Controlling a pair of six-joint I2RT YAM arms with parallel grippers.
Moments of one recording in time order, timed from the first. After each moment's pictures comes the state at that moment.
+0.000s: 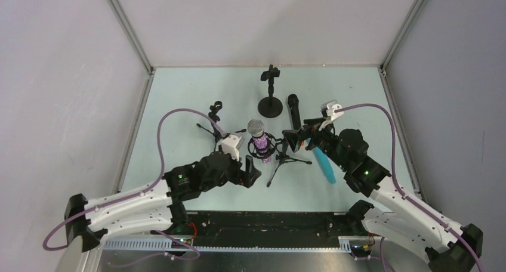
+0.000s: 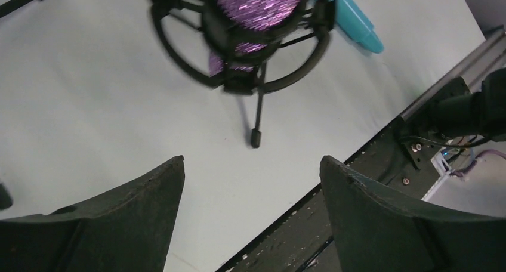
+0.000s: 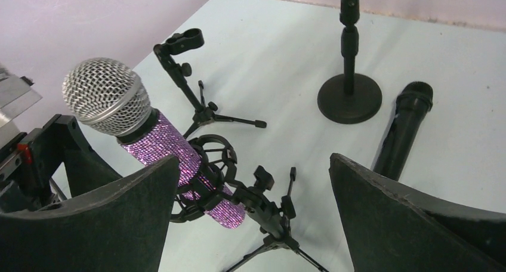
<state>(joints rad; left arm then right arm) -1.10 0.80 0.59 -0.31 -0.27 -0.59 0.73 0.78 0.66 0.08 0.06 0.26</state>
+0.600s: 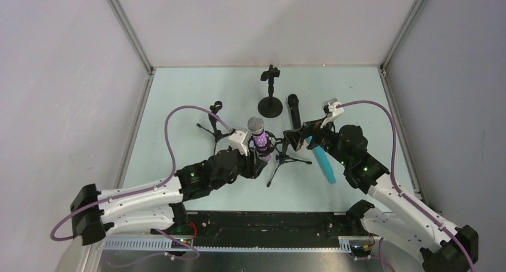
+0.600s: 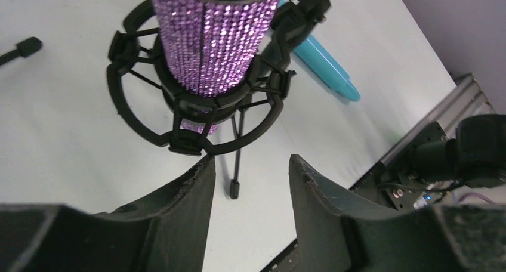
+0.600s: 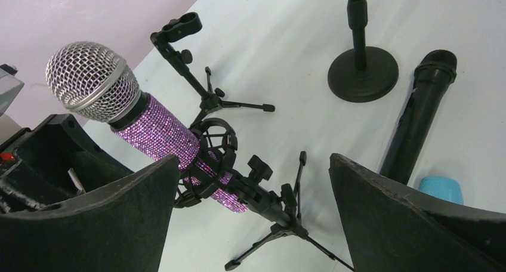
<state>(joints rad) -1.14 0.96 0.61 -0.05 -0.31 -0.57 0.62 0.80 0.64 0.06 -0.07 0.36</state>
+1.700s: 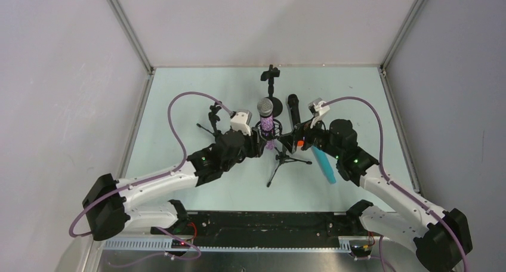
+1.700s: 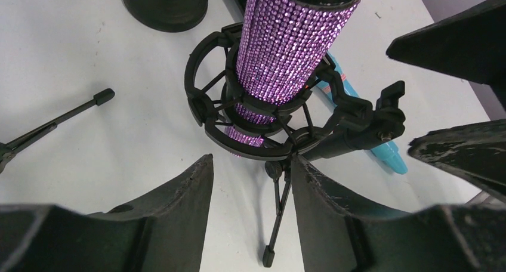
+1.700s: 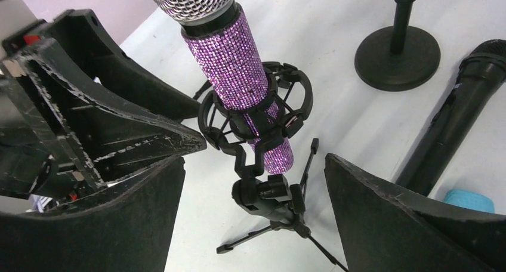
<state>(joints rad) -0.97 1.15 0.72 0.04 -0.38 -0.52 0.59 0.94 0.64 0.12 -0.25 0.30</state>
